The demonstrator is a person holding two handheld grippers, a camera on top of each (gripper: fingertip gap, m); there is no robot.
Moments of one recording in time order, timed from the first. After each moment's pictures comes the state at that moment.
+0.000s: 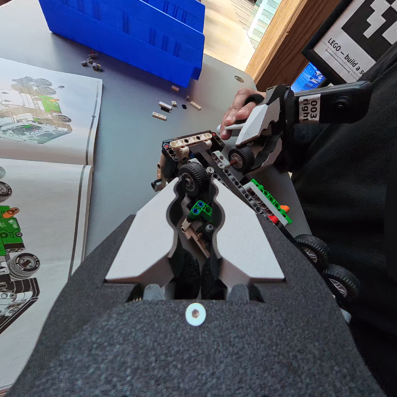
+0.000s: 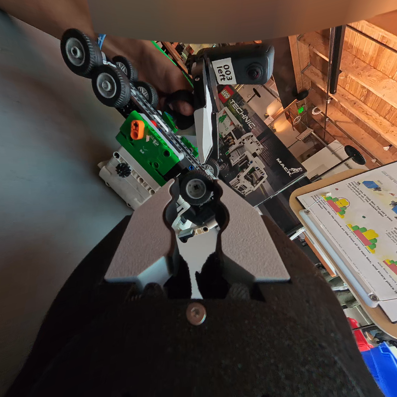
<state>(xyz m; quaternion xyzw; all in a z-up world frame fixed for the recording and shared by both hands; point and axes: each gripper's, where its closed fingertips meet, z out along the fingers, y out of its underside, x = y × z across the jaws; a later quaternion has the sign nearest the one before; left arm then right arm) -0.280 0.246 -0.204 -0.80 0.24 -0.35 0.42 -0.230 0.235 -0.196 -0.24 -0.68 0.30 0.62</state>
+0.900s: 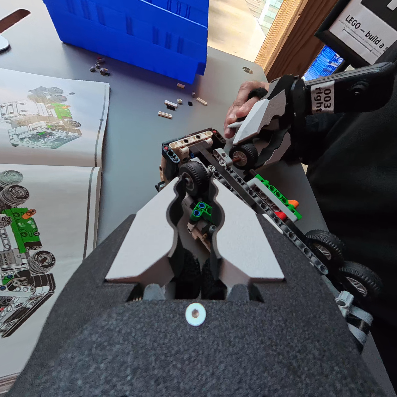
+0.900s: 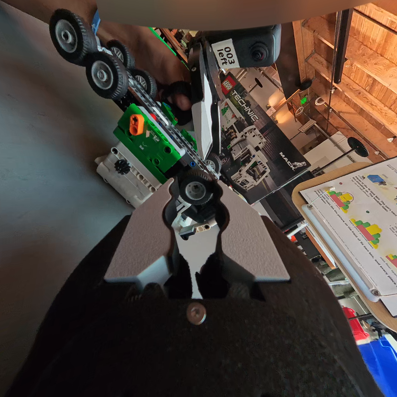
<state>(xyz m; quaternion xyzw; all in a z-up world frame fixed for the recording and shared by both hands) -0.282 0.245 -0.206 -0.80 0.26 -0.31 0.44 -0.235 0.235 -0.200 -0.26 -0.69 0.29 0.61</state>
